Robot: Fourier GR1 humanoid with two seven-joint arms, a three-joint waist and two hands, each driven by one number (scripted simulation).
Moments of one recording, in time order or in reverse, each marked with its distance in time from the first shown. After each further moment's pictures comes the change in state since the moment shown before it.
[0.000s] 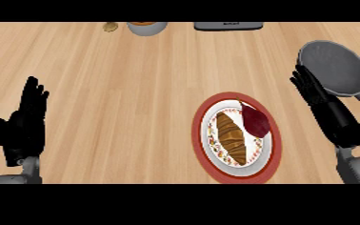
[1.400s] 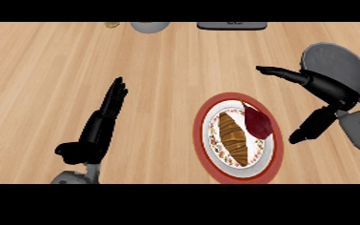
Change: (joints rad) left arm -0.045 -0.192 -0.270 -0.002 -0.051 -0.242 -0.203; right arm -0.330 -0.109 0.130 0.204 0.389 0.421 -0.326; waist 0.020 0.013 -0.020
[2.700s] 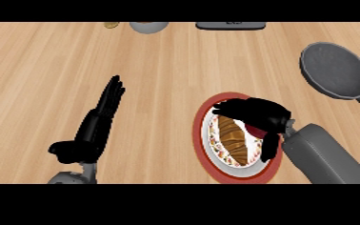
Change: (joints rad) left arm 0.014 -0.039 0.064 -0.036 -0.054 -0.059 0.043; right arm 0.039 0.203 0.204 -0.083 0.654 -0.015 0.213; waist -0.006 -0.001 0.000
